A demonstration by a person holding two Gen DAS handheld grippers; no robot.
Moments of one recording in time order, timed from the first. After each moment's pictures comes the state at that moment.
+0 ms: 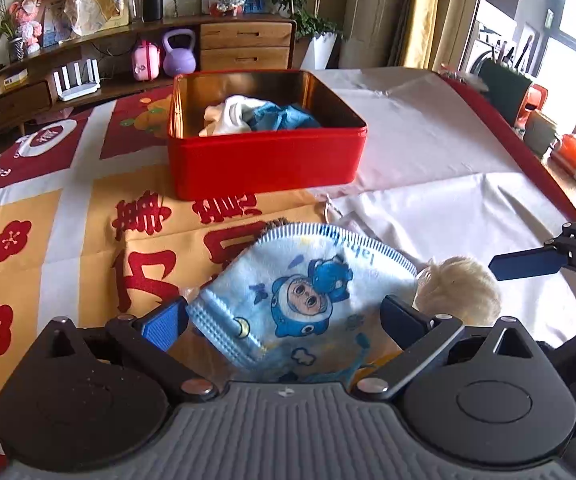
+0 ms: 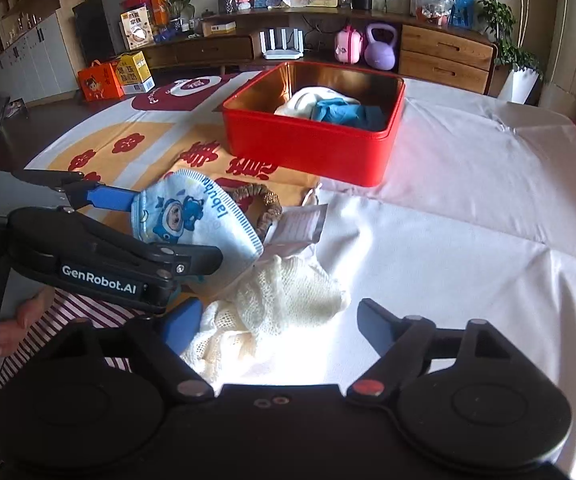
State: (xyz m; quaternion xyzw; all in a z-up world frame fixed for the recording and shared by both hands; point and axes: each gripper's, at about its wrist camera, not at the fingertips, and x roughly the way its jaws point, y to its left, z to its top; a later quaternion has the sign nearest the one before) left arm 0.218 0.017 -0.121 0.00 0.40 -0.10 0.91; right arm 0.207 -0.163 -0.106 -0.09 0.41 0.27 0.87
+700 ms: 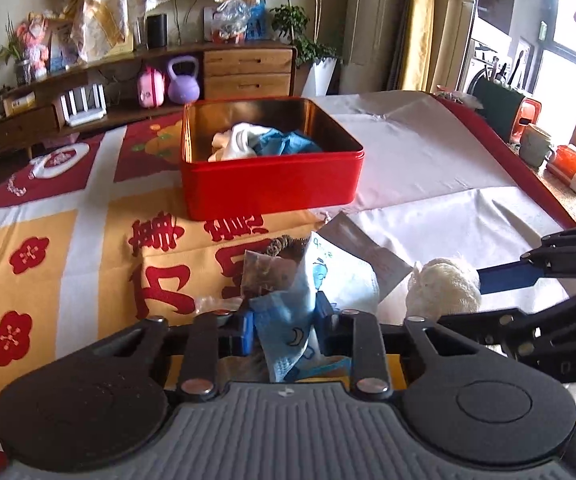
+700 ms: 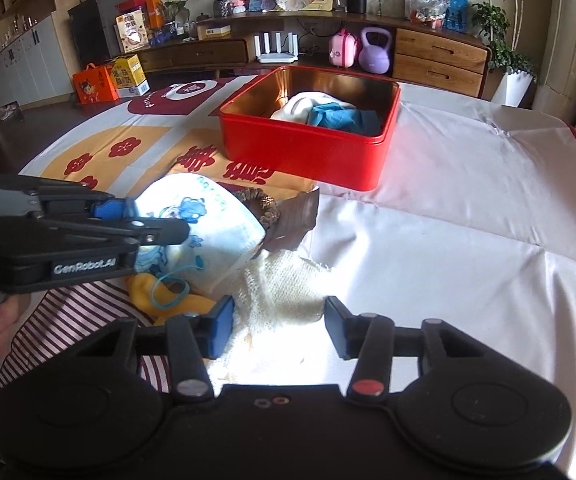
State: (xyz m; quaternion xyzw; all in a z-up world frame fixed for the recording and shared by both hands) left arm 0.194 0.020 -0.106 0.01 0.36 -0.09 0.93; right arm 0.204 -0.165 -0.099 -0.09 0.40 0.25 0.88
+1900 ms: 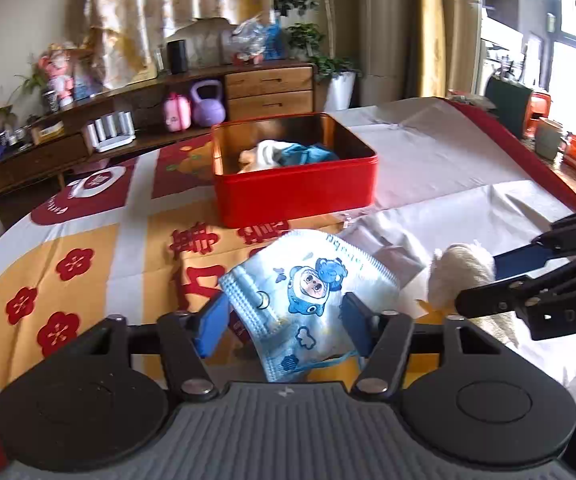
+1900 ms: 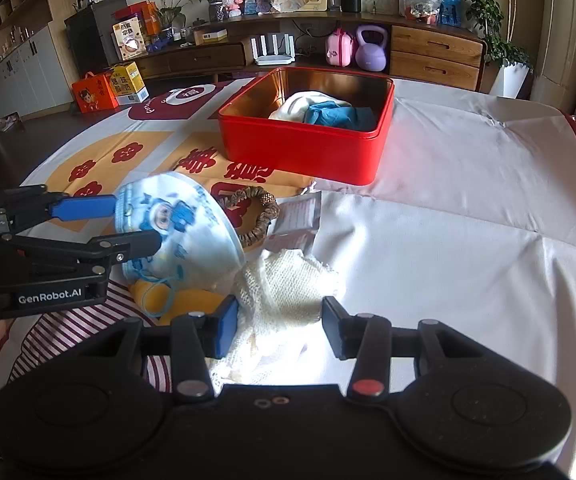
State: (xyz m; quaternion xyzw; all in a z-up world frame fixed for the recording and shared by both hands) left arm 0.163 0.020 -0.099 0.04 0.33 -0.06 0.94; right arm 0.199 -0.170 -0.099 -0.07 0.41 0.26 0.87
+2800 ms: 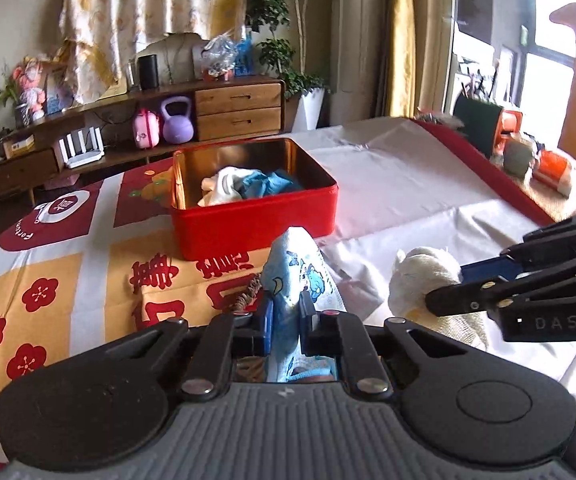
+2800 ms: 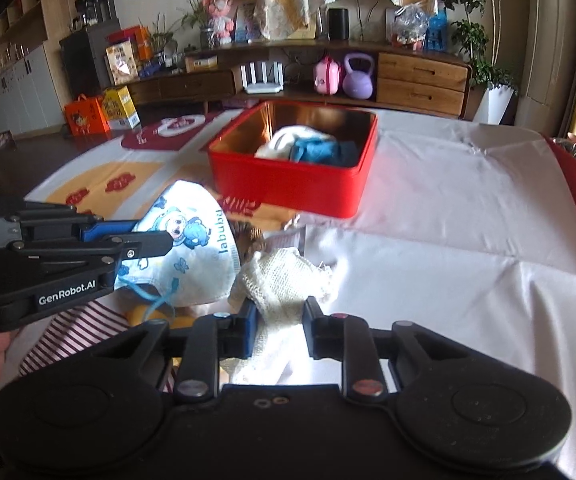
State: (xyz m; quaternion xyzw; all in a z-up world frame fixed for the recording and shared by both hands) left arm 0.174 0.008 -0.082 0.02 0.31 -0.10 0.95; right arm 0.193 -0.180 -0.073 -0.06 0.36 0.24 0.90
